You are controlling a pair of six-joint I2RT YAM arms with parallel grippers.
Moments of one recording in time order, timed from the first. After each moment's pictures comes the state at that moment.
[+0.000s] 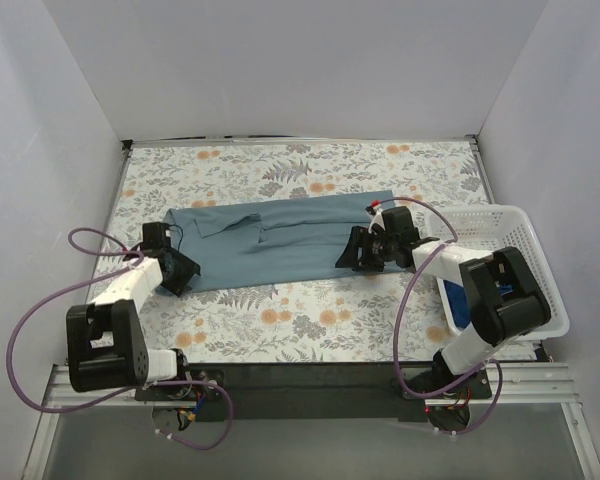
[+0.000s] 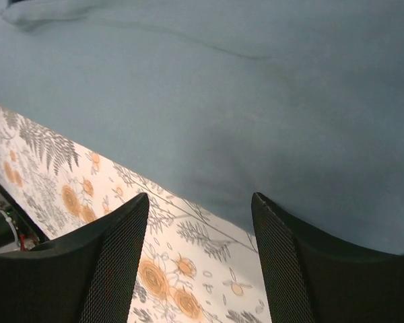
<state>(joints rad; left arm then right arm) 0.10 1.35 0.67 -0.46 -0.02 -0.88 0.40 1.60 0.73 0.04 -0.48 0.50</state>
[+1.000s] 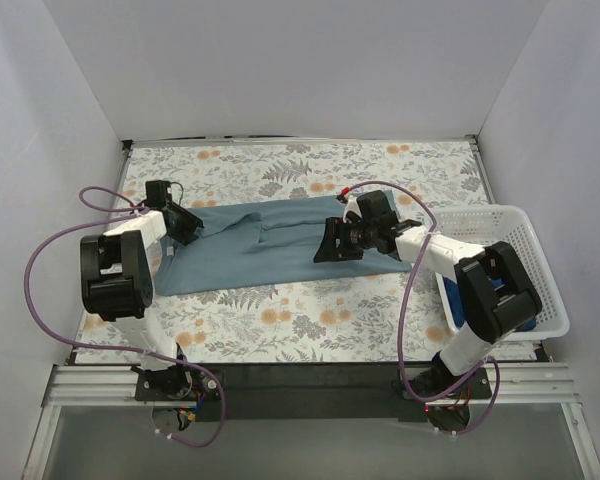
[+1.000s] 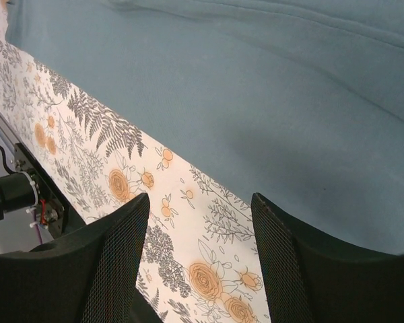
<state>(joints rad) 0.11 1.76 1.04 -0.26 0.07 -0.89 0.53 1.62 0.94 -0.13 -0.52 0.45</state>
